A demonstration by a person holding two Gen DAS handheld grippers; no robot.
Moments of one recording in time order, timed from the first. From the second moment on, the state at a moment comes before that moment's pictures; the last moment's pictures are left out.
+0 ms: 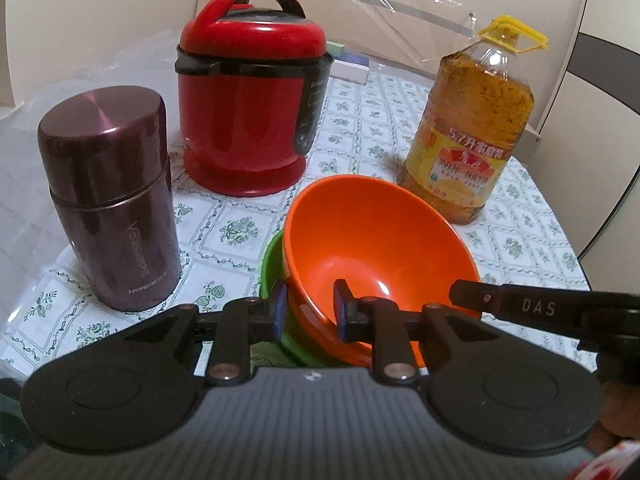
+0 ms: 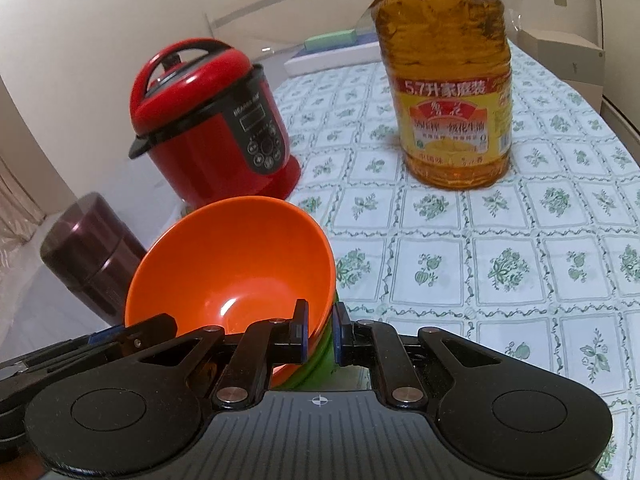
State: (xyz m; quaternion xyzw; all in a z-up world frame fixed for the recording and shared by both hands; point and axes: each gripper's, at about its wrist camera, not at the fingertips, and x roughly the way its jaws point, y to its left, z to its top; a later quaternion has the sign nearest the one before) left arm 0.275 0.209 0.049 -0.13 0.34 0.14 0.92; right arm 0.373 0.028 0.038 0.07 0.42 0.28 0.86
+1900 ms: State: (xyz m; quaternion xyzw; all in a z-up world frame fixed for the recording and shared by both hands) left arm 0.117 0.166 0.045 -0.17 0.30 0.14 0.93; right arm 0.203 -0.055 0.038 0.07 0.41 0.23 0.88
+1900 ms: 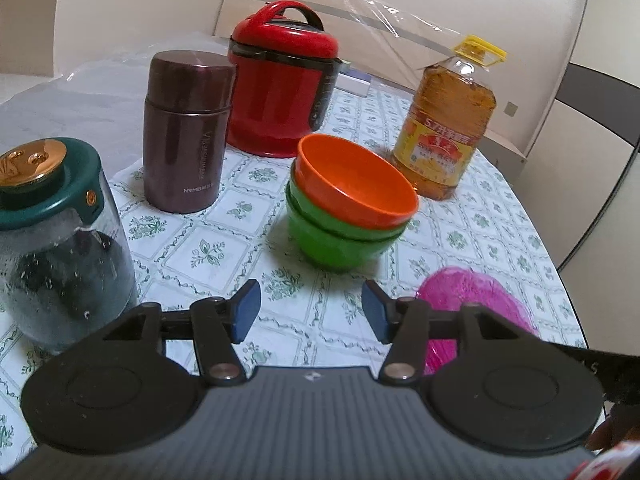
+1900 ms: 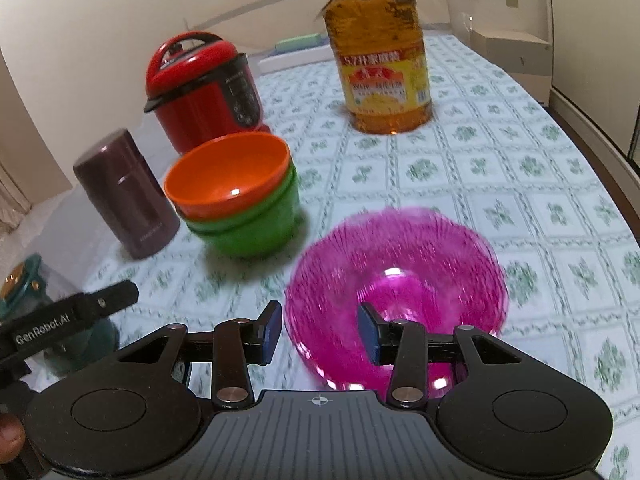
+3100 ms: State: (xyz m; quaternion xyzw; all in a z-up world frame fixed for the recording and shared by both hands) left arm 0.245 0.244 0.035 -0.29 0.32 0.17 0.89; right arm 0.334 -0.004 0.059 0.07 0.41 0.29 0.86
